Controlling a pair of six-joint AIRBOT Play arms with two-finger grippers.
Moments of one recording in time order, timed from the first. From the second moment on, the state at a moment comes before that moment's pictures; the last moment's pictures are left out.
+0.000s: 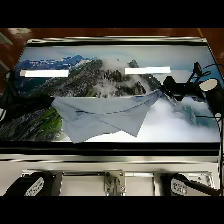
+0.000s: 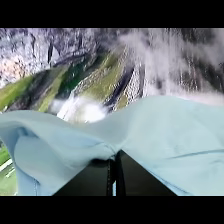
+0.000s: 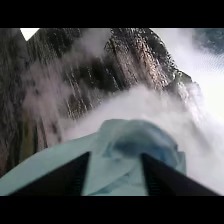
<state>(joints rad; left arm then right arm) 0.06 -0.88 0.77 0.95 -0.71 -1.35 -0.15 -1.36 1.13 -0.86 0.85 1.57</state>
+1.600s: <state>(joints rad) 0.16 -0.89 0.91 0.96 -0.93 -1.29 0.13 -1.36 0.78 -0.65 0.87 1.38</state>
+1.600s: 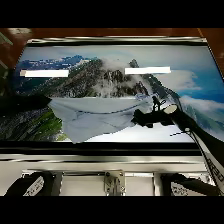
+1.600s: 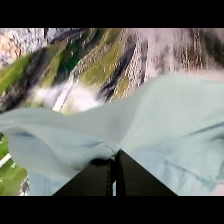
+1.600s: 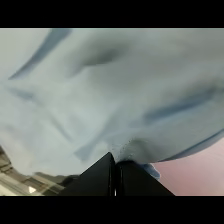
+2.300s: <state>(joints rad) 0.28 -0.81 2.13 1.05 -1.11 -1.41 -0.17 -0.66 1.64 -0.92 0.89 1.34</state>
